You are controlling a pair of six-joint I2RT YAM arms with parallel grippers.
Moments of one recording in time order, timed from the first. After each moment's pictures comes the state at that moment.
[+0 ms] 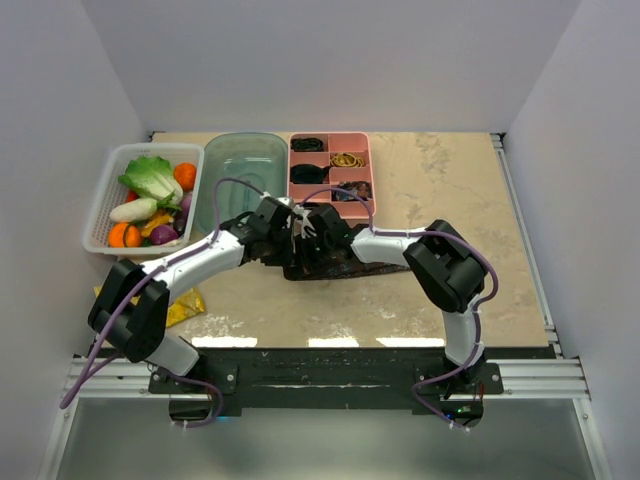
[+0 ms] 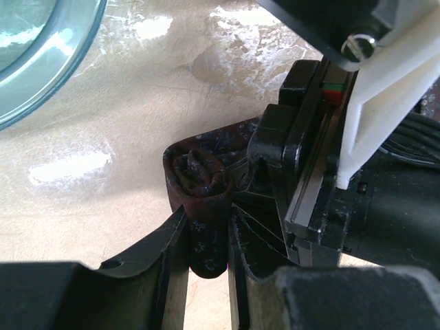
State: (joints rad) left arm -0.61 1.51 0.96 -0.46 -0.01 -0.55; right arm 0.79 2.00 1.20 -0.07 -0.39 0.50
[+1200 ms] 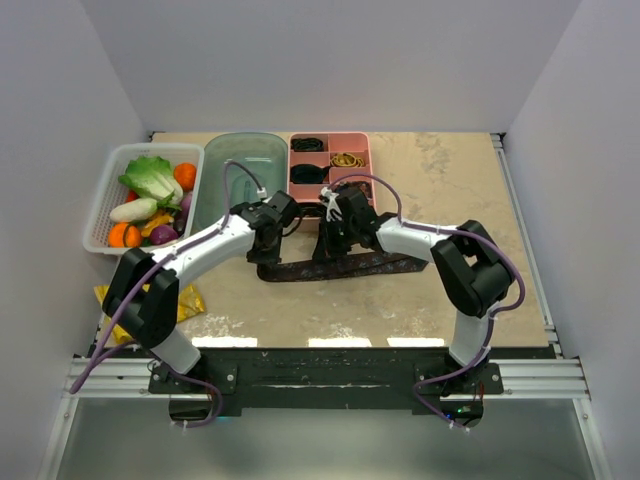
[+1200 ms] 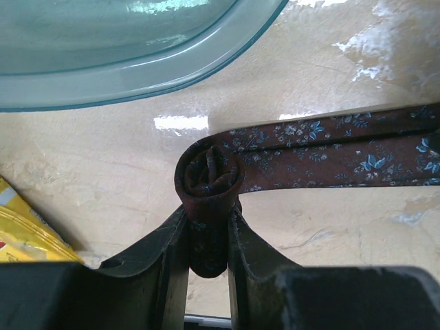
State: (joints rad) left arm -0.63 1.60 1.16 -0.85 -0.33 -0.51; right arm 0.64 1.87 1.14 -0.11 -0.39 0.45
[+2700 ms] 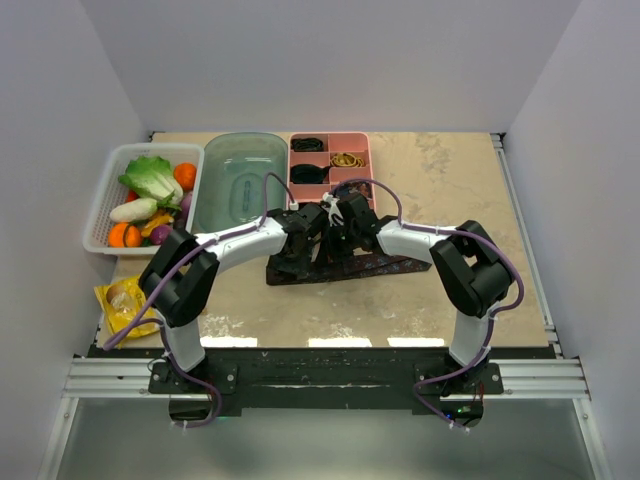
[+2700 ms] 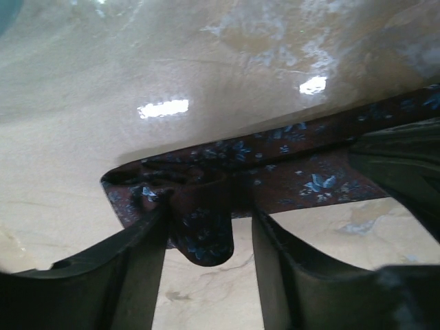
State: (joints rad) left arm -0.74 1.82 1.23 -0.79 -0.25 -0.52; right arm 0.64 1.87 1.10 -0.12 -0.39 0.44
